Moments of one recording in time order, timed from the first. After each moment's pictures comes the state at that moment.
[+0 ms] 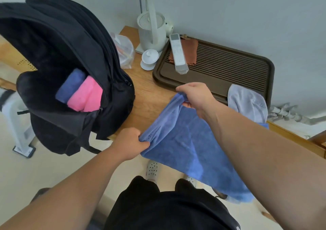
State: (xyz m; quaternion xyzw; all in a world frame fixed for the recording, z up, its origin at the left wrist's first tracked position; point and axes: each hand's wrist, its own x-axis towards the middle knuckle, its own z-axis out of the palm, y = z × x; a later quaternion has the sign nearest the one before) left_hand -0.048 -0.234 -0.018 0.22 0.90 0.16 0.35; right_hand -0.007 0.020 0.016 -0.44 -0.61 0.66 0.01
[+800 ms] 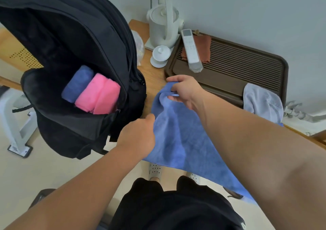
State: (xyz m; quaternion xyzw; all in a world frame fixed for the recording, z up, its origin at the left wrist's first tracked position) left_hand -0.076 -0.239 0.016 0.34 0.92 0.04 0.19; right_hand -0.086 -0.031 -0.001 -0.42 -0.59 0.69 -0.02
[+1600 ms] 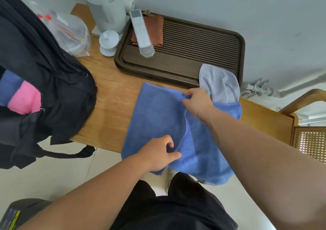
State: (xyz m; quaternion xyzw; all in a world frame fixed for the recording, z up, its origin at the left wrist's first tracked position) left_hand 0.062 -0.133 -0.063 0.32 0.78 0.17 0.52; right_hand 0.090 0.080 -0.053 -0.48 -0.78 0.41 -0.07
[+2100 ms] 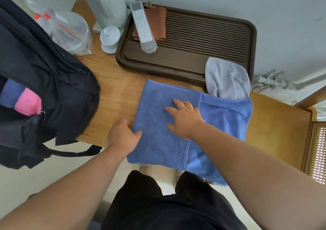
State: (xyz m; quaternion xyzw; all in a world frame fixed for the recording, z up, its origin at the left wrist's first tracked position) left_hand -0.014 -0.165 -0.088 0.12 0.94 0.08 0.30; right_hand 0.099 0.029 -0.079 -0.22 -0.92 0.19 -0.26
